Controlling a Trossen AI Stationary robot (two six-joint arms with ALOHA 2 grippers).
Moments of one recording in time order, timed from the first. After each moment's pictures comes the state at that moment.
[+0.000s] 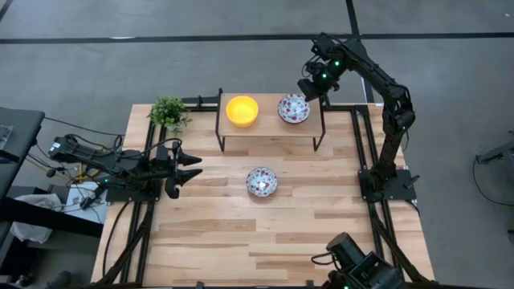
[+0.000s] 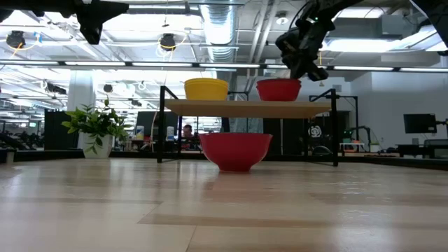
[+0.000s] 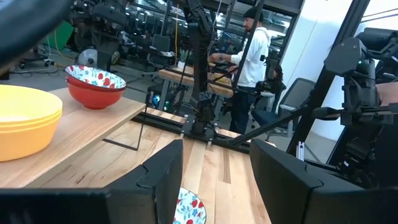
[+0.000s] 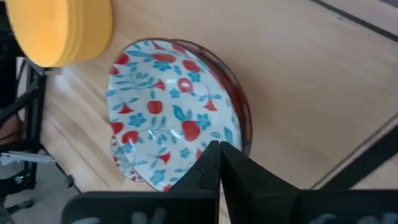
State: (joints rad) left arm -0.33 0.43 0.33 0.18 -0.42 -0.20; right arm -0.93 1.87 1.95 -1.47 -0.52 0.10
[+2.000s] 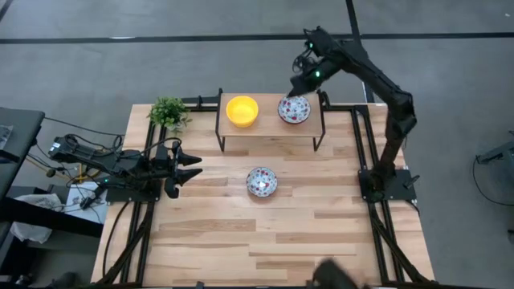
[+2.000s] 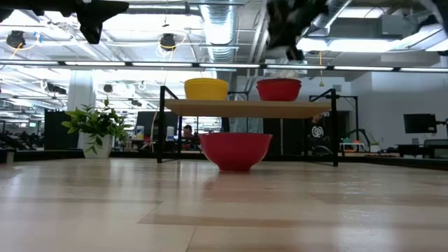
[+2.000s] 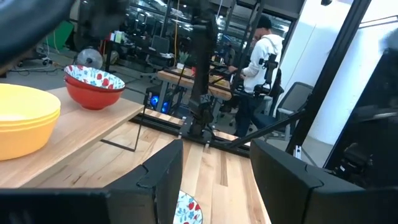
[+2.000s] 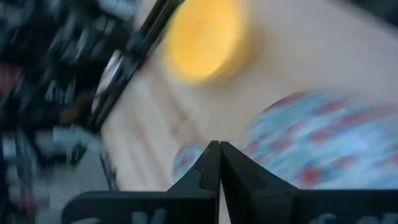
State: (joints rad) left arm -0.33 0.43 0.33 0.19 -0.42 -0.22; right arm -0.80 1.82 2.03 -1.27 -0.70 0.14
